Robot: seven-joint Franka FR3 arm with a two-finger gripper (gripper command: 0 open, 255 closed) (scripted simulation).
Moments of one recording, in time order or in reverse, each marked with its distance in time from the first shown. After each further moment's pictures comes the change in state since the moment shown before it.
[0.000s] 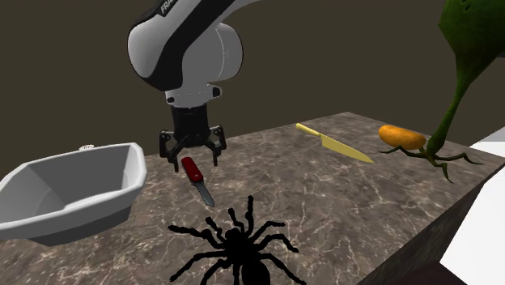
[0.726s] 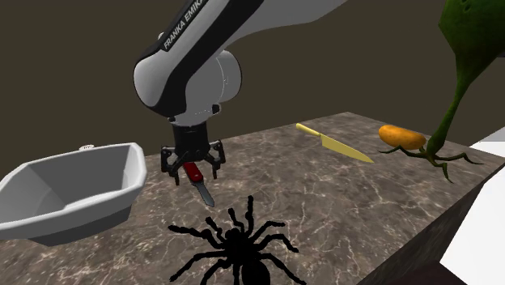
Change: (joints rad) arm 0.009 0.062 -0.007 -0.023 -0.022 0.084 0.017
